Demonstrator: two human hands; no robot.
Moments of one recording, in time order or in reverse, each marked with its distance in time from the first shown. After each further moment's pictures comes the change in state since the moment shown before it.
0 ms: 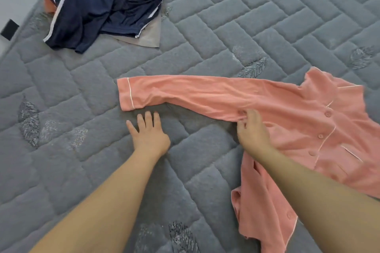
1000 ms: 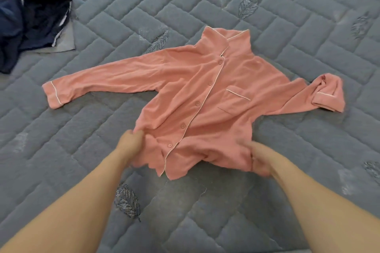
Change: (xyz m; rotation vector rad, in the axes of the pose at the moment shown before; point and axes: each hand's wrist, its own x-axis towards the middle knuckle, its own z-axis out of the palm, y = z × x) left_hand -0.167 0.145 0.036 -0.872 -0.121 -0.117; right_hand -0.195 0.278 -0.098 1.182 -0.446 0.894
